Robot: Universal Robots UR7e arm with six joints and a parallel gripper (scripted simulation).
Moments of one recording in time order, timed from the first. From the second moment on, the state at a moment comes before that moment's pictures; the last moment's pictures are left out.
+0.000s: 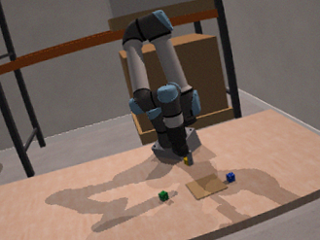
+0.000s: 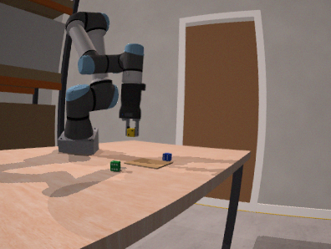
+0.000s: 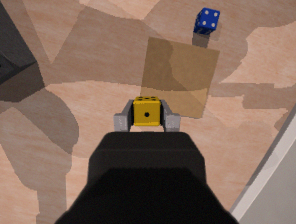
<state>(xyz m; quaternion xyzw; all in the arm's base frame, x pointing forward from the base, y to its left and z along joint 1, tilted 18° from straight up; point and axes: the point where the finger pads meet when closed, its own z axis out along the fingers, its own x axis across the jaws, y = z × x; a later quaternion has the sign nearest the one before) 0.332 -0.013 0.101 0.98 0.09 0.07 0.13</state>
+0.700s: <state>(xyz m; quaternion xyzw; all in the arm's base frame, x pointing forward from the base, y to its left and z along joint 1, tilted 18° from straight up) 0.338 0.024 0.095 0.99 0.01 0.09 0.13</state>
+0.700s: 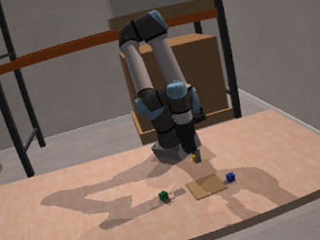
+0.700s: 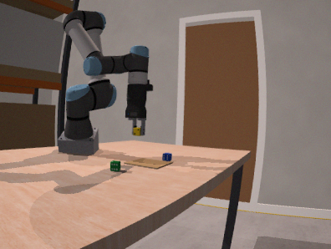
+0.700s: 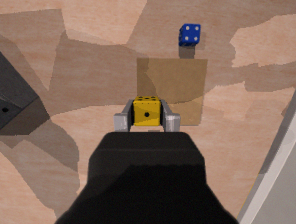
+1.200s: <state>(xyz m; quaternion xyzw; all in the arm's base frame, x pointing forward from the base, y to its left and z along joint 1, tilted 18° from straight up) 0.338 0.024 0.093 0.99 0.01 0.09 0.13</state>
